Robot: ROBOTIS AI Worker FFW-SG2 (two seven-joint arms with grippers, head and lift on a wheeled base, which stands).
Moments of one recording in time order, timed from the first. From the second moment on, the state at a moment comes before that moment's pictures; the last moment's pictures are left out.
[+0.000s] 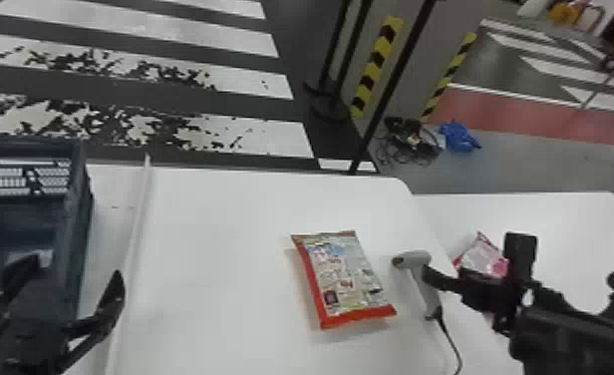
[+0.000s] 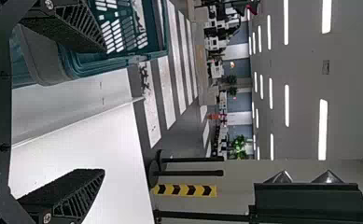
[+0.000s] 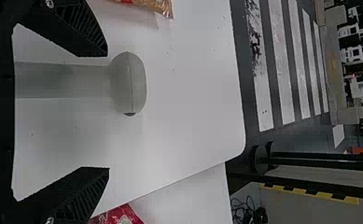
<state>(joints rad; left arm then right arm) 0.44 0.10 -0.14 -1.88 -0.07 0.00 -0.09 -0.07 -0.20 -0.72 -1.43 0.29 0.61 0.82</state>
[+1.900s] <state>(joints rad) 0.44 0.10 -0.14 -1.88 -0.08 0.00 -0.08 0.01 -0.07 -0.68 -1.68 0.41 0.80 0.94</state>
